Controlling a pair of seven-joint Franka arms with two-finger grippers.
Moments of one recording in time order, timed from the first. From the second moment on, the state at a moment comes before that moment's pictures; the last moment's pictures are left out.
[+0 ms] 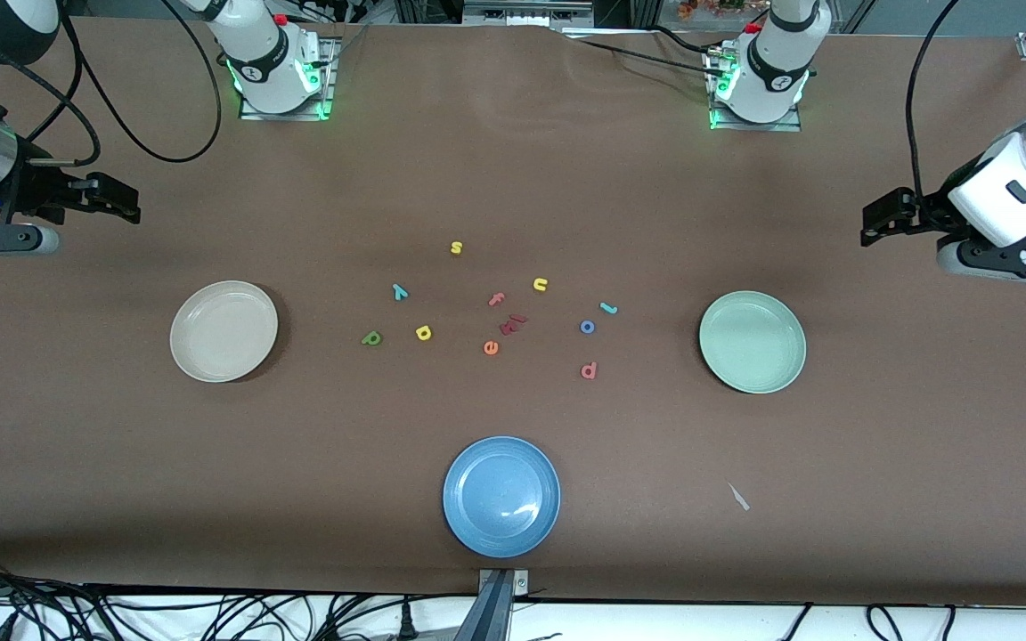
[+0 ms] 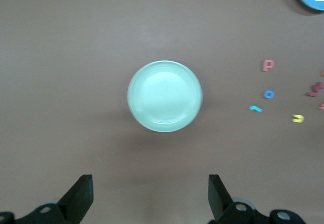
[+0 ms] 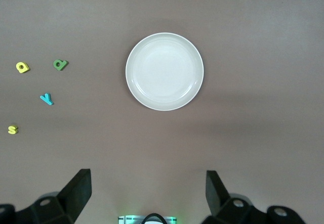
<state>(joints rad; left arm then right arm) 0.01 0.10 -0.09 -1.54 -0.06 1.54 0.03 0.06 0.03 -0.02 -1.66 -0.04 1.55 0.00</state>
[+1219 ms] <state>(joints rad) -0.47 0.67 -0.10 -1.54 -0.04 2.10 -0.44 0.06 0.03 -0.02 -1.66 -0.04 1.55 0.00</state>
